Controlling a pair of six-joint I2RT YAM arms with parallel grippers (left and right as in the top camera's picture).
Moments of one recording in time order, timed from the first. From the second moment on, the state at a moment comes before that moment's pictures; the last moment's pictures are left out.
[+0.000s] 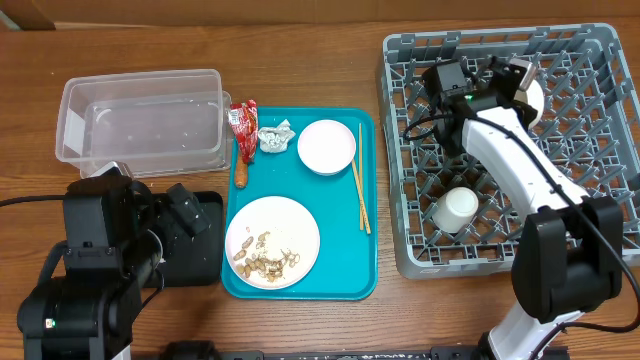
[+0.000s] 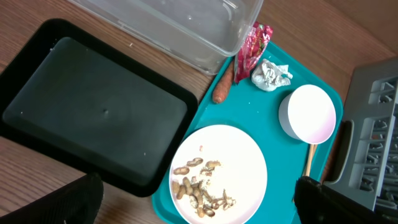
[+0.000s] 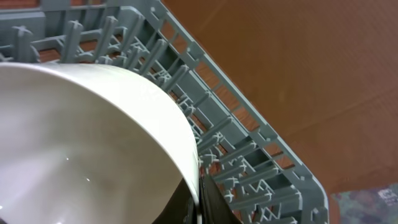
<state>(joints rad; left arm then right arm) 0.01 0.90 1.28 -1.29 -0.04 -0.58 0.24 1.87 1.44 -0.93 1.19 0.67</state>
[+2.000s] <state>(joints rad) 0.01 0.90 1.28 -1.29 -0.04 -0.58 0.53 1.98 1.44 -0.73 1.30 0.30</state>
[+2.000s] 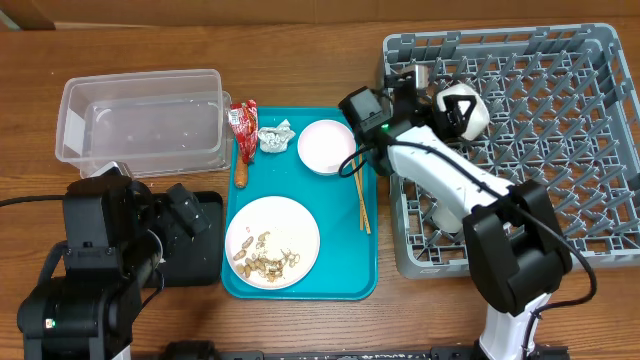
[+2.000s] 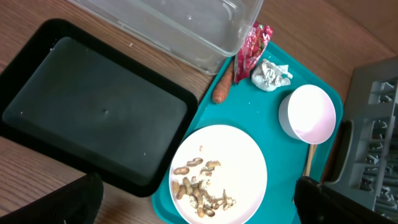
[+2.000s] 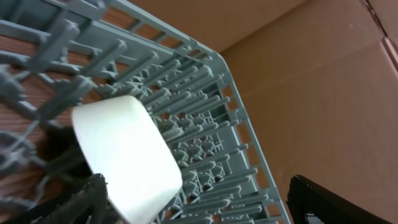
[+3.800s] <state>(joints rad) 0.01 0.90 1.28 -1.29 -0.04 -0.58 0.58 2.06 1.54 -0.76 0.07 0.86</state>
